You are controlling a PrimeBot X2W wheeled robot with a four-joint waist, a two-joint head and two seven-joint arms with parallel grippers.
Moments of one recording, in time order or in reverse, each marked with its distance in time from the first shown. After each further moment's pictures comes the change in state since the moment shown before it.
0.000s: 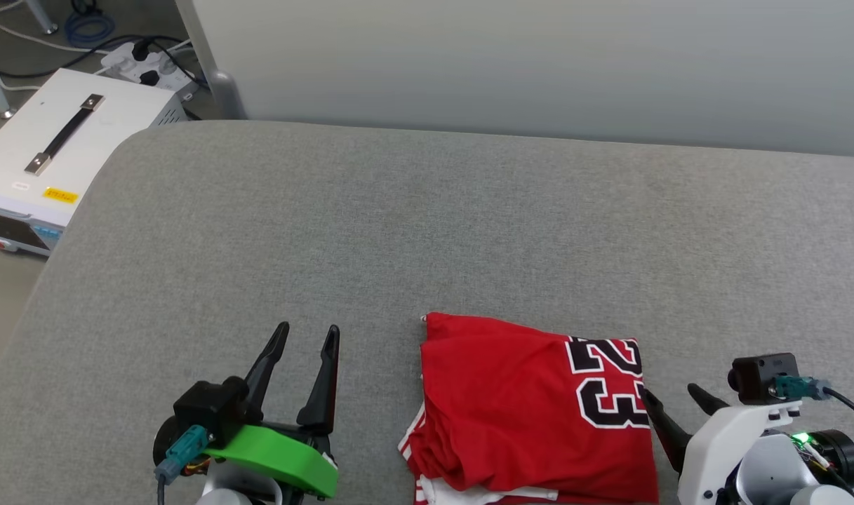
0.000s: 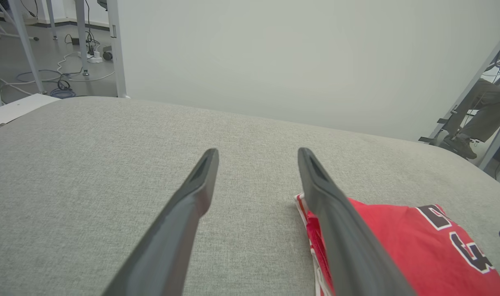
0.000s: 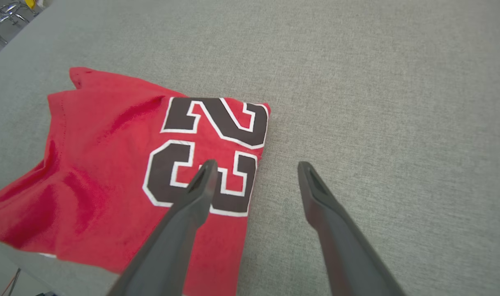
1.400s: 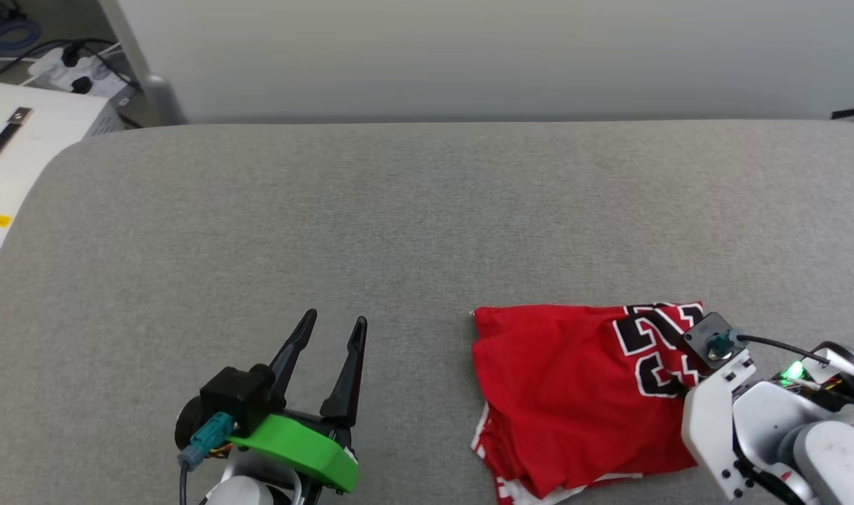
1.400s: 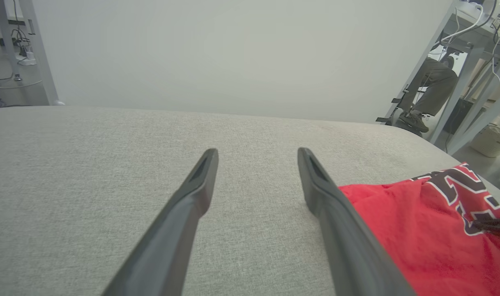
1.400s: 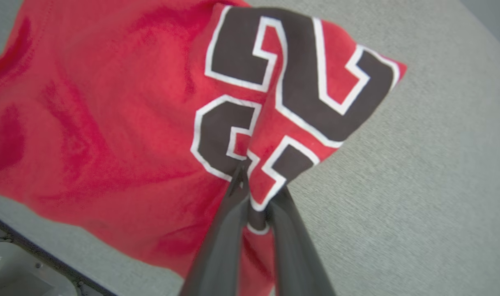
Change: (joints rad) left arm -0.048 0.012 -0.071 0.008 -0.003 0.000 0.000; right arm -0.224 -0.343 0.374 0.014 0.000 0.000 0.253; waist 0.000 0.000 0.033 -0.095
